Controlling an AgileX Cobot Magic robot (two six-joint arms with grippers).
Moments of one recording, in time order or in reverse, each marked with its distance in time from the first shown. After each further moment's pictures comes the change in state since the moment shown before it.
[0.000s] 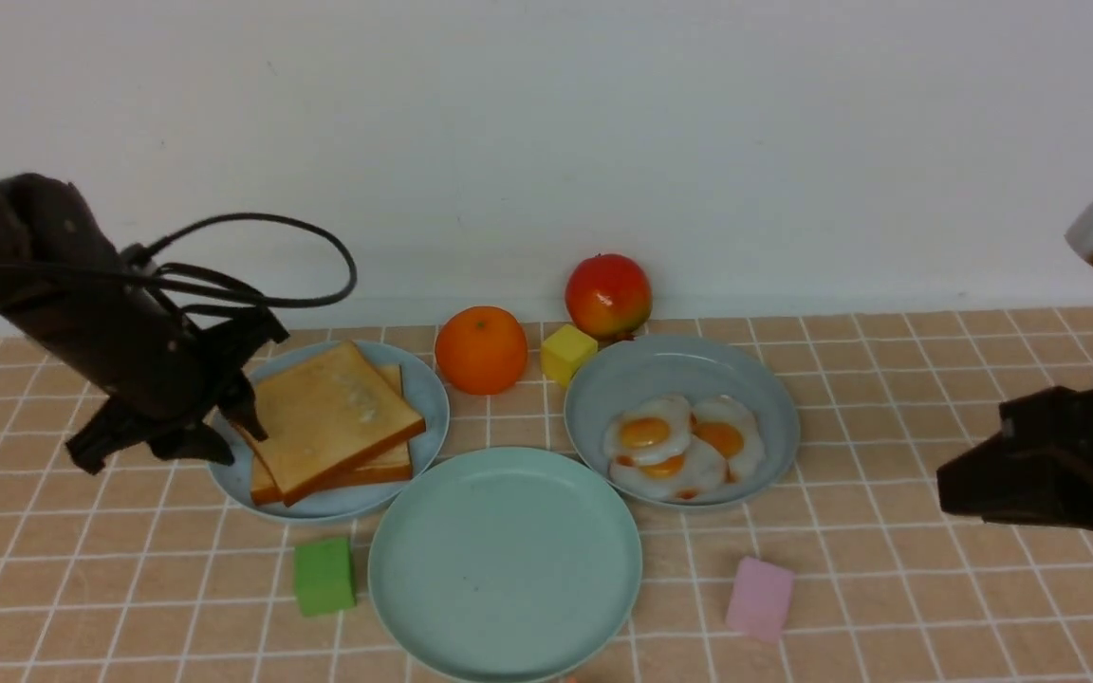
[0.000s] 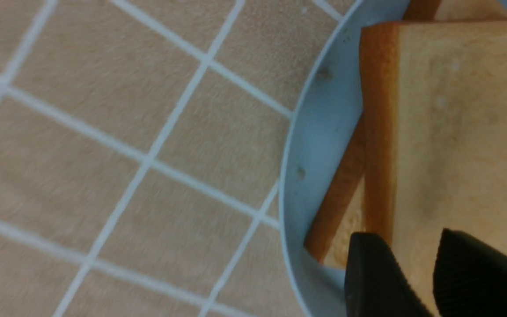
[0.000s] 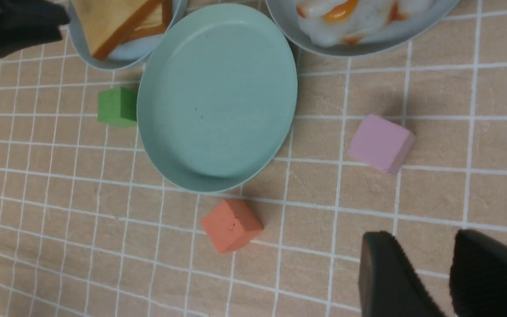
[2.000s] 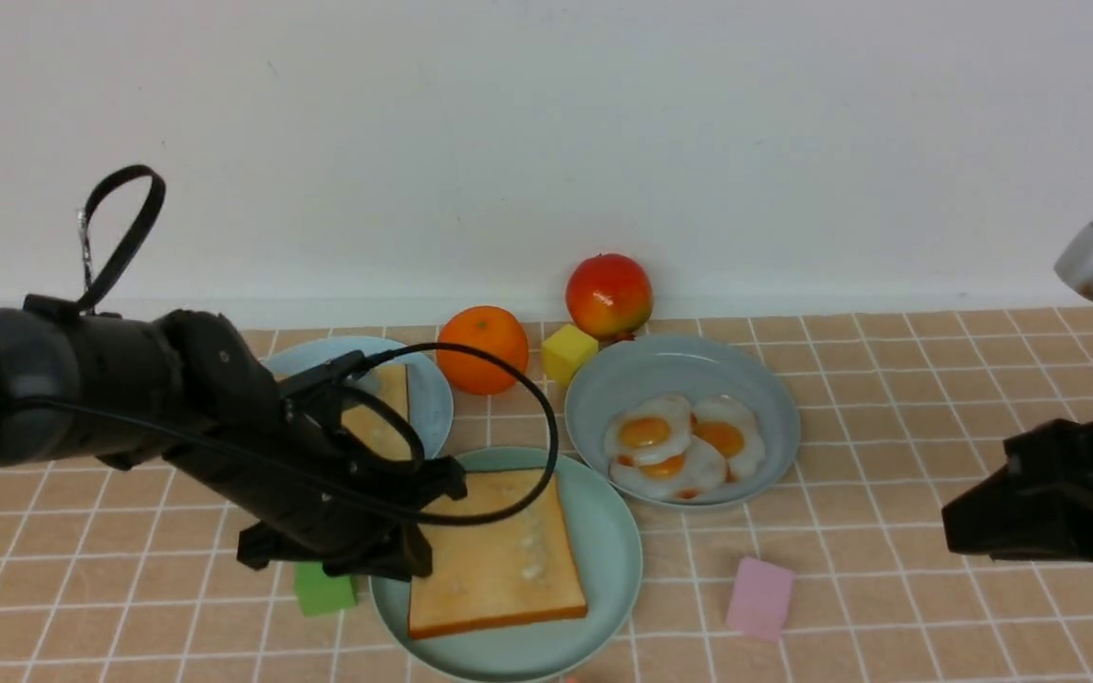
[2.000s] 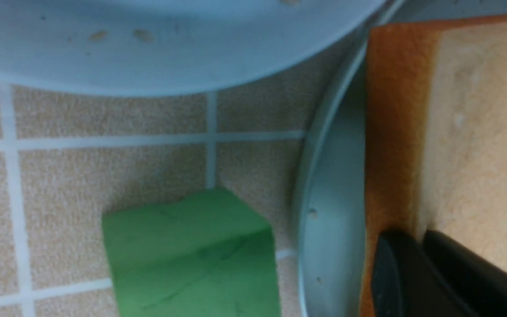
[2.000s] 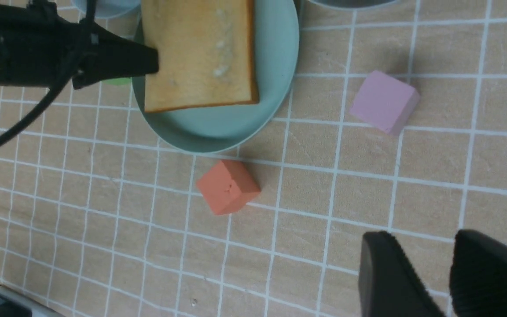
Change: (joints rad) right arm 0.000 0.000 0.000 -0.014 0.063 -0.014; left arm -0.274 -0.082 0.269 -0.327 -0.136 0.529
